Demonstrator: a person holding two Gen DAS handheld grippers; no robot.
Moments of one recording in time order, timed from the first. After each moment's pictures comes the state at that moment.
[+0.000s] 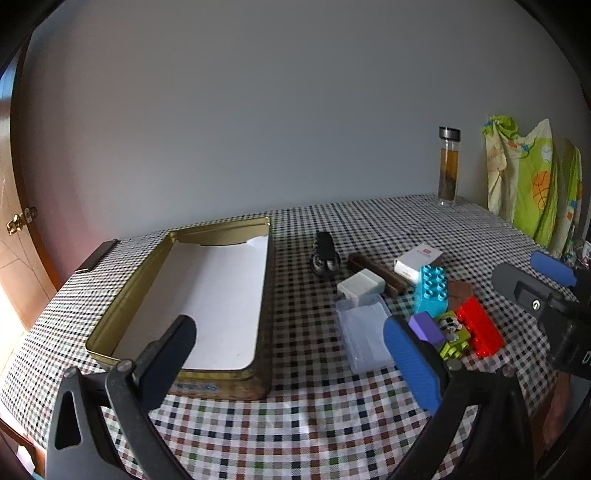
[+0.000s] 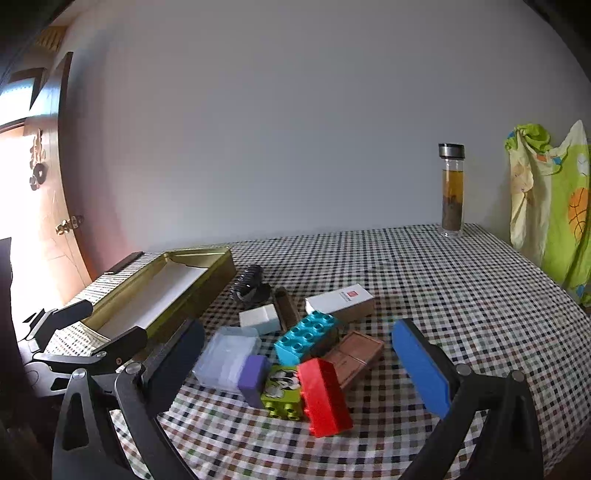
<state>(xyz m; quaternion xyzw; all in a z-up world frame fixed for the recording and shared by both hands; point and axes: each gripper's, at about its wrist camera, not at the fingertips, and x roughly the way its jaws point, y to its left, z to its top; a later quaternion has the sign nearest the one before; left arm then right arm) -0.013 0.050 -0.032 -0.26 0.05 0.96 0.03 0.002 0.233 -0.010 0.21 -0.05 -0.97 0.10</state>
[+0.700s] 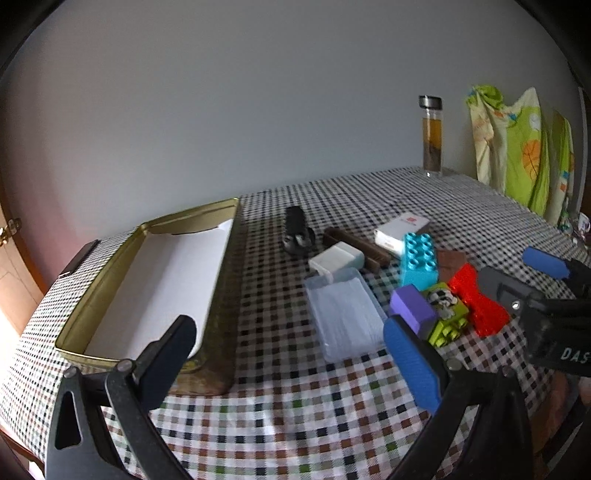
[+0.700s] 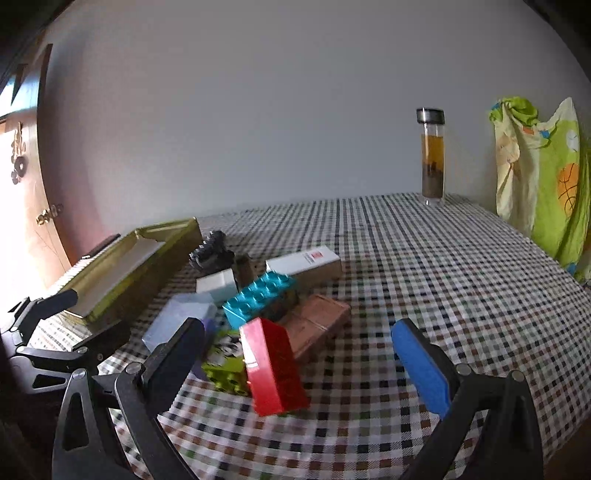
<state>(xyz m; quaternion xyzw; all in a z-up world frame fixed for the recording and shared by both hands) -0.025 0.079 -0.061 -0.28 0.09 0.95 0.06 -0.015 0.256 -0.050 0.25 -0.05 -0.96 0.07</state>
